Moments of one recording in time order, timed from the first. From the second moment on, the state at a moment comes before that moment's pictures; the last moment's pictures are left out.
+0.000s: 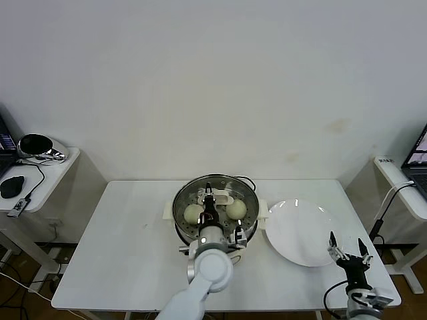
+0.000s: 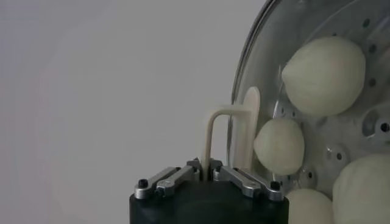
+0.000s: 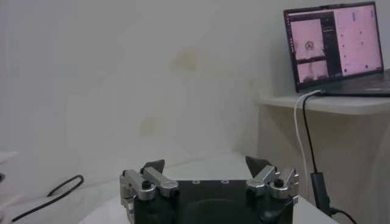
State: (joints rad) left arm 0.93 -1.52 0.10 -1.72 1.56 0.74 0.34; right arm -1.46 1.45 0.87 1.75 0.40 0.10 -0.13
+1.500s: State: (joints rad) left arm 1.05 -1.44 0.12 -2.01 1.48 0.73 0.36; right arm -1.46 1.46 0.86 1.75 0.40 0.09 -0.13
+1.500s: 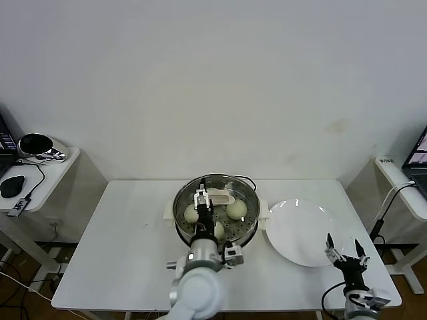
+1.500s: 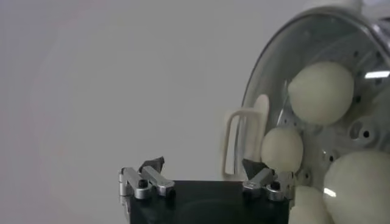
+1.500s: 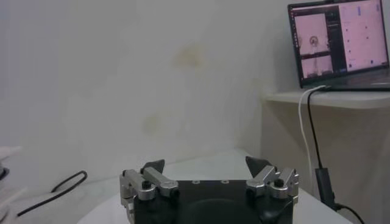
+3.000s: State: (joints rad) left arm 1.77 -1.41 -0.66 -2.12 0.07 0.12 0.06; right arm -1.74 1.43 0.67 2.00 0.21 0.00 -0.06
